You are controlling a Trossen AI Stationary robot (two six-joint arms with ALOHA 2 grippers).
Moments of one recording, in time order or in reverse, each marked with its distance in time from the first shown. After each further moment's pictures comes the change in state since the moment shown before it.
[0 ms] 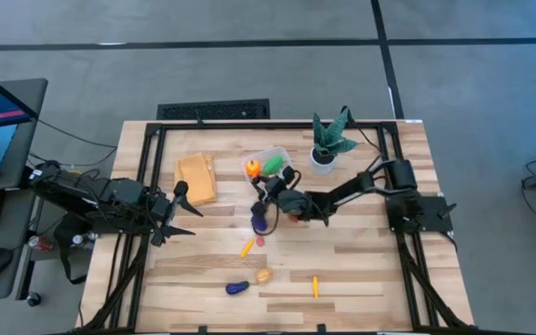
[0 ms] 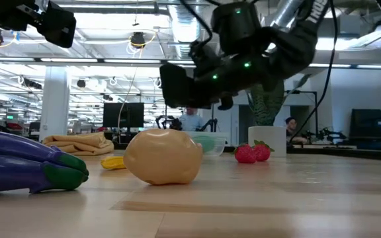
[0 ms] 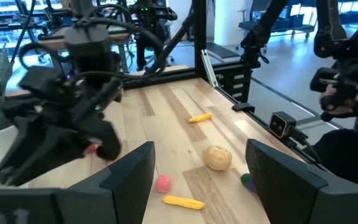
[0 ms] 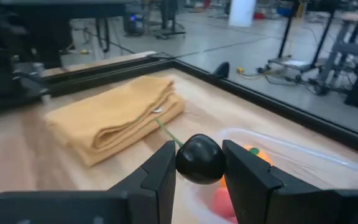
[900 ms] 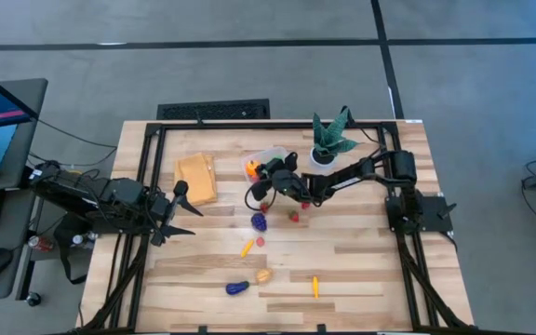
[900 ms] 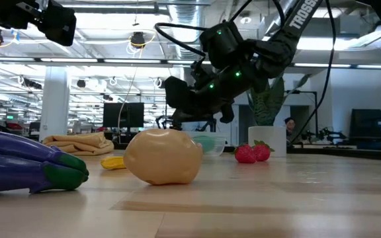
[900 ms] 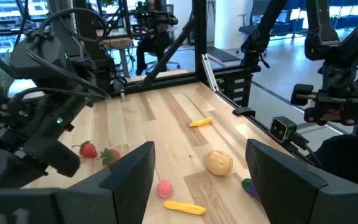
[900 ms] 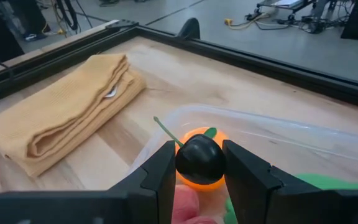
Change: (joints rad) left arm 0.000 0.000 0.000 0.018 -0.001 0.002; right arm -0.141 -0.024 0.042 -0.247 -0.134 0.231
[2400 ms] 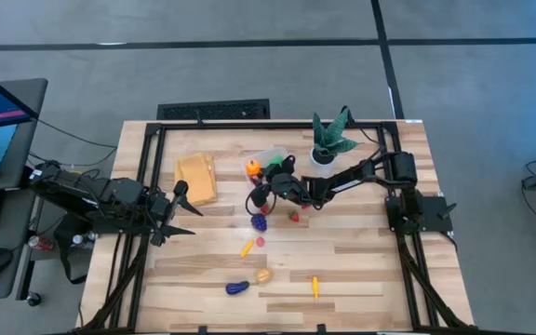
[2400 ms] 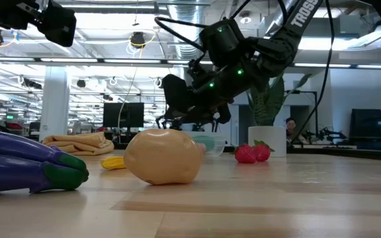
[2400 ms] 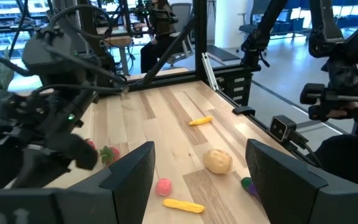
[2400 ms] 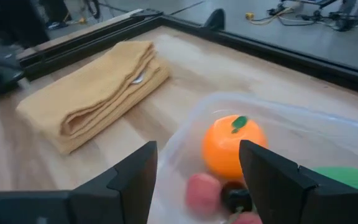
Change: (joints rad) left arm 0.000 0.000 0.000 -0.006 0.000 -0.007; right arm 0.034 0.000 -0.001 -0.002 -0.068 -0.032
